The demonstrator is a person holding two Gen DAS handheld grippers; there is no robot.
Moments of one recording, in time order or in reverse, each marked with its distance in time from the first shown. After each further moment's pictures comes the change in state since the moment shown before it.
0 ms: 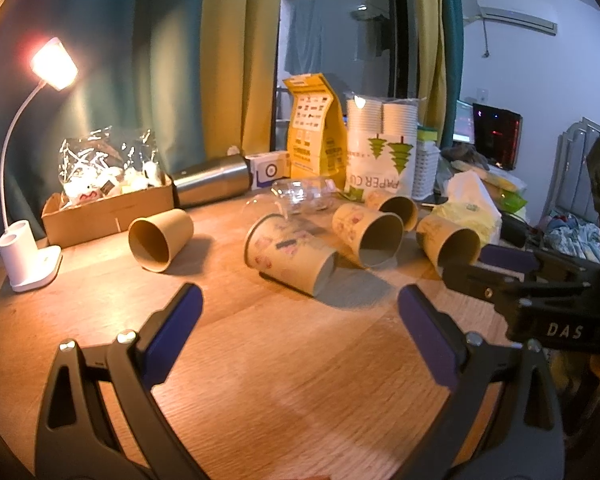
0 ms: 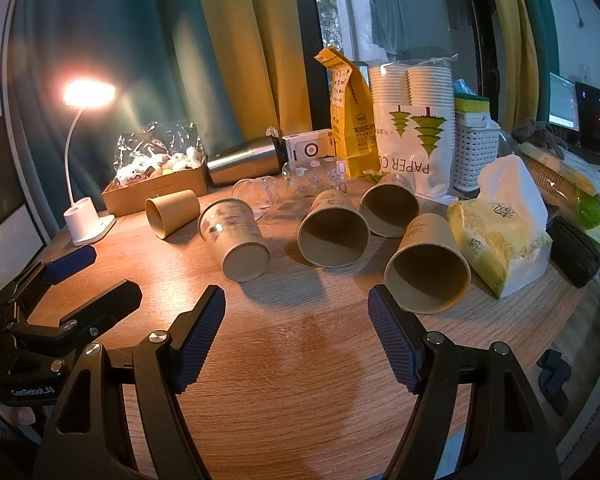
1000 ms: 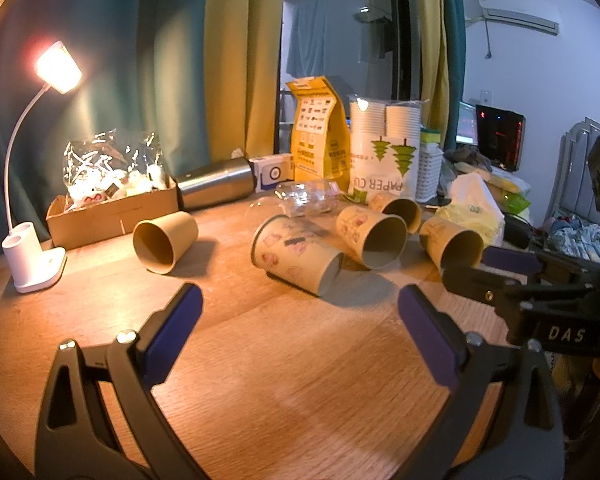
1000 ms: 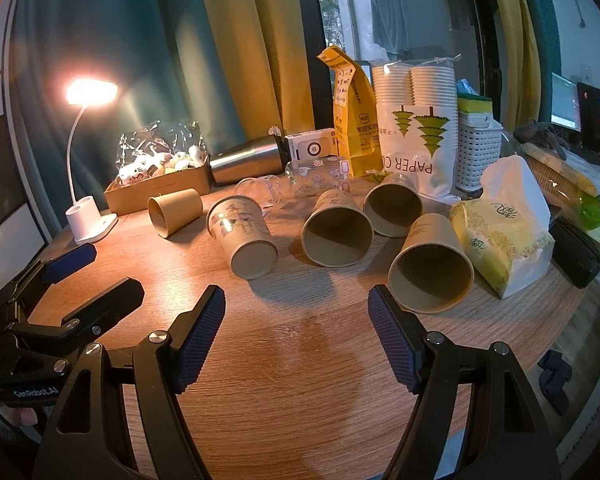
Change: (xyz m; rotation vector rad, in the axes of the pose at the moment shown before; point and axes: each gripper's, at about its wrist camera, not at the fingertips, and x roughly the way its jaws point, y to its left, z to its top) left arm -0.001 0.001 0.001 -0.001 -0.007 0.014; right arm -0.001 0.003 0.000 0.000 0.002 0.001
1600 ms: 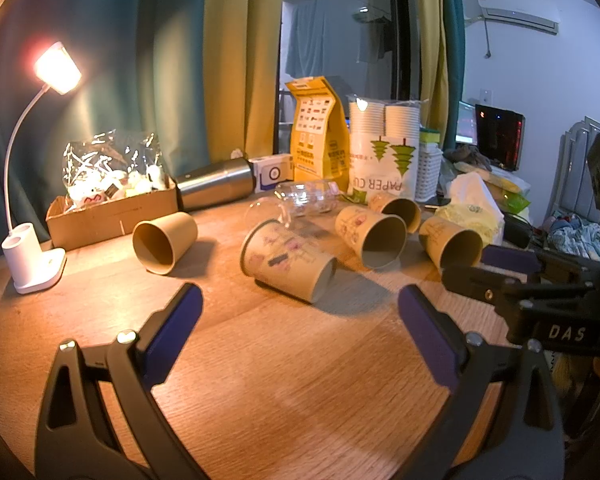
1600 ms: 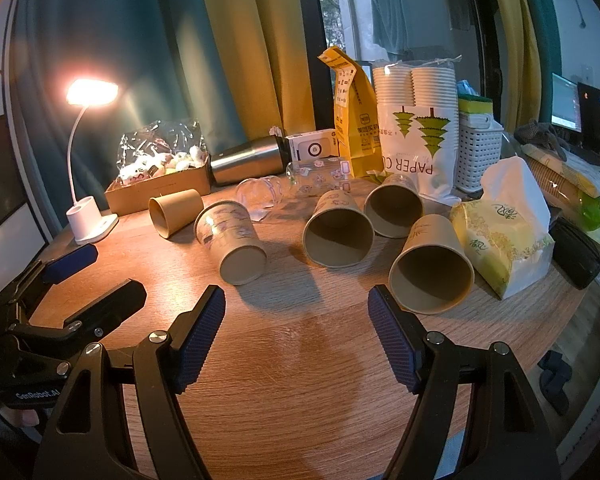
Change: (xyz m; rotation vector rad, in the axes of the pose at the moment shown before) left arm 0.000 0.000 0.000 0.001 0.000 0.000; right arm 0.000 0.000 0.001 0.001 -0.001 0.001
